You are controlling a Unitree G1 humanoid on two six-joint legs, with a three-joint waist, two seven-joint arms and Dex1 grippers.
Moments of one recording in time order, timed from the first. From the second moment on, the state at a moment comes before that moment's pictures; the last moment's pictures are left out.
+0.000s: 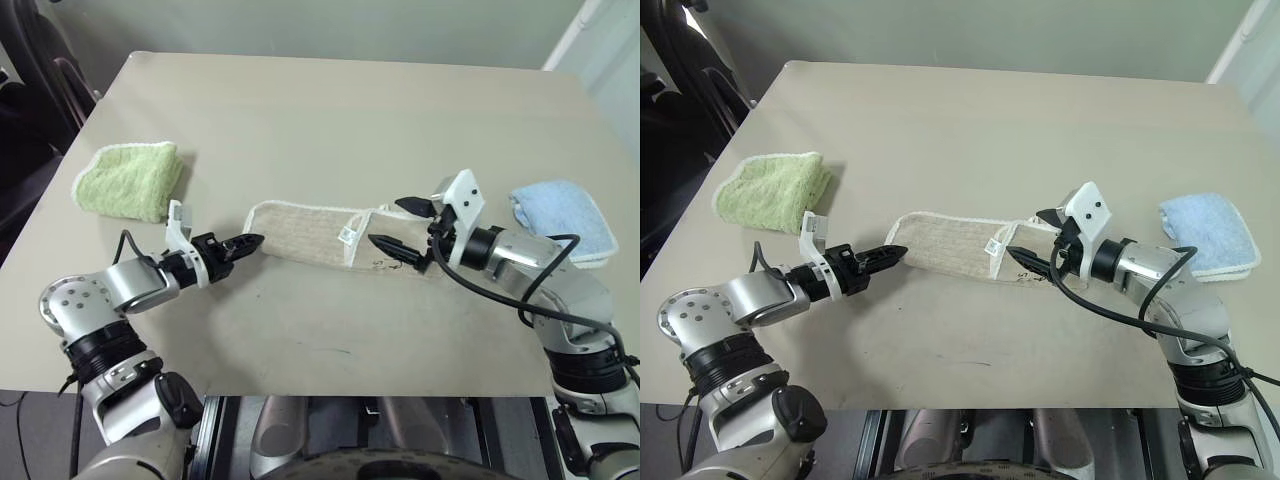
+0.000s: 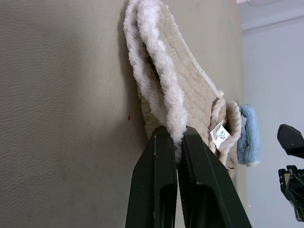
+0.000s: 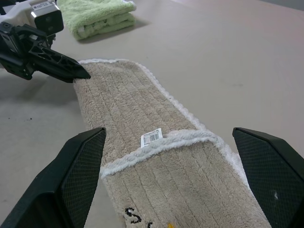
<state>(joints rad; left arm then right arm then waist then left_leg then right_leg) -0.49 0.39 0.75 0.16 -1.17 1.61 -0.02 -0.36 -0.56 0.08 -0.41 0.49 0.72 0.65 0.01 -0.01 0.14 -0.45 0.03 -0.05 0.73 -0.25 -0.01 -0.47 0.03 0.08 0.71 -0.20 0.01</state>
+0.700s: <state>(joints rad) -0.77 0.46 0.12 0.12 -1.09 1.54 -0.51 -0.16 -0.68 -0.23 -0.58 0.61 0.80 0.60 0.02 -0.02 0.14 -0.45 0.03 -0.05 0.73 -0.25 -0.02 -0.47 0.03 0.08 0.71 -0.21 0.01</state>
